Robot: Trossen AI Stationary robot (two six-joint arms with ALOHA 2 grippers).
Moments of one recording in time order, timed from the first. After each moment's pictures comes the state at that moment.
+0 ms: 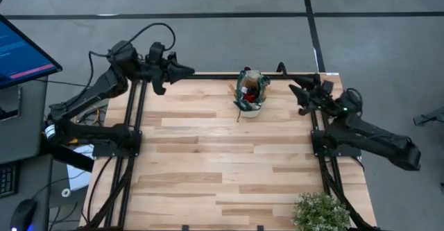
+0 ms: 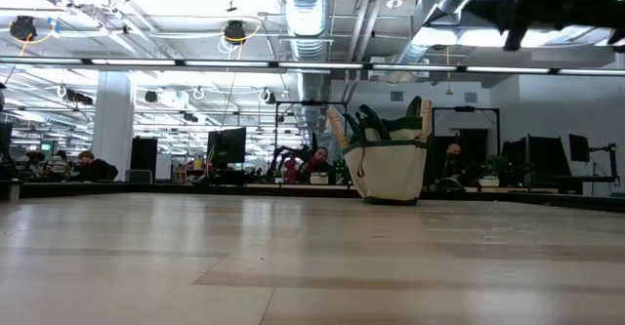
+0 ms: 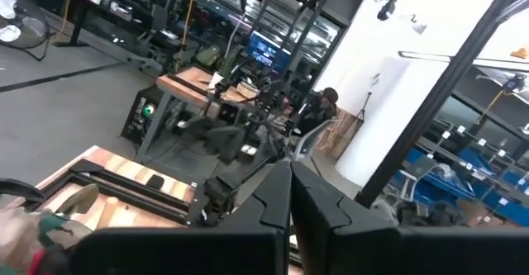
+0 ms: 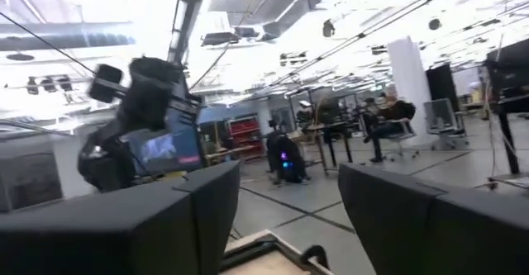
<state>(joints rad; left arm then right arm) 0.55 0.87 1.18 0.01 0.61 -0.52 -0.56 0.41 0.26 0.51 -0.08 0.25</state>
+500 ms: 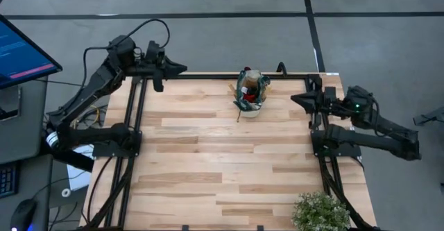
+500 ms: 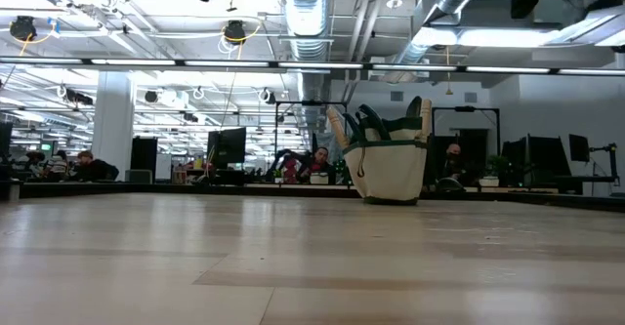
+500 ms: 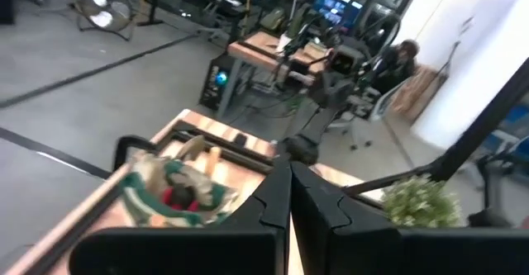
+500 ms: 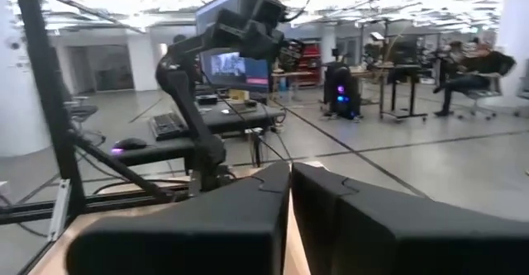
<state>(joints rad) 0.75 0.84 1.18 -0.28 0.67 -0.25 -0.34 0.34 0.55 -0.10 -0.15 0.06</state>
